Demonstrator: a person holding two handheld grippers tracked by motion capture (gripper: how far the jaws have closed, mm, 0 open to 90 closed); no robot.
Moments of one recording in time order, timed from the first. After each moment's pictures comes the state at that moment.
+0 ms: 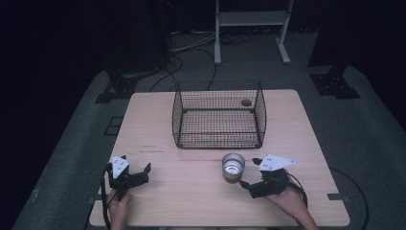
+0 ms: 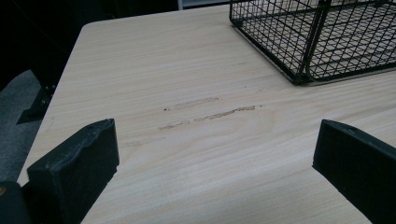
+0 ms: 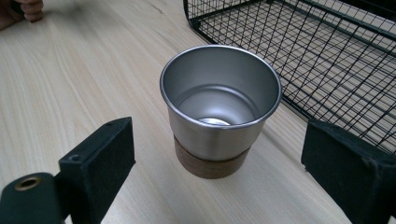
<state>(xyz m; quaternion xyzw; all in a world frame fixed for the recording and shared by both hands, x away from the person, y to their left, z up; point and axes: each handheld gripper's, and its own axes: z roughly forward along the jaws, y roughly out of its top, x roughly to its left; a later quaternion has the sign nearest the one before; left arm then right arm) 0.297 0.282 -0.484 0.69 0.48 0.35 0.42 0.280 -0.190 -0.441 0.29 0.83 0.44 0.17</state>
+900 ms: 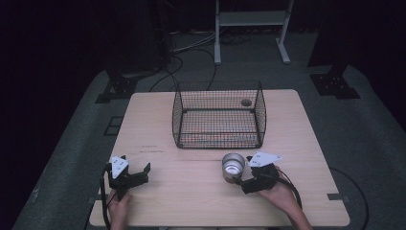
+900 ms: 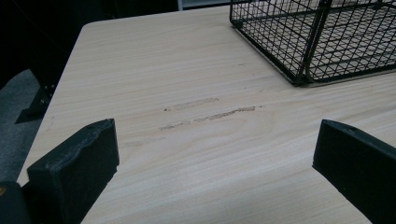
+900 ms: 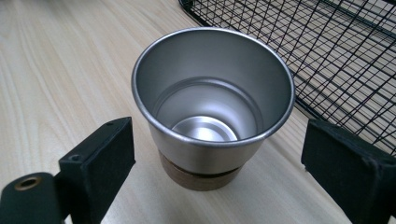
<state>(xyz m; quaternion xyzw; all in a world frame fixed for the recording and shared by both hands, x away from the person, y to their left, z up) 0.296 0.282 -0.484 0.69 0.48 0.34 0.42 0.299 -0.171 -0.455 0.29 0.85 0.41 0.17</state>
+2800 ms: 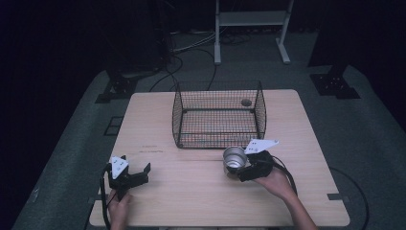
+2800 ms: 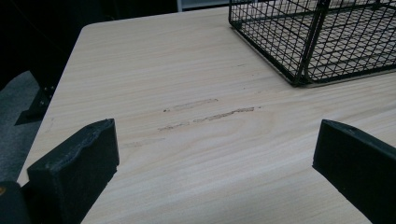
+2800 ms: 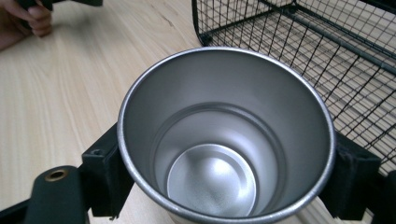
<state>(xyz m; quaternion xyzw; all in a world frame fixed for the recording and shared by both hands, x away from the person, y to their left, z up) 0.296 0.282 -0.484 0.69 0.48 0.34 0.42 0.327 -0.163 -0.428 0.26 0.85 0.45 0.12</state>
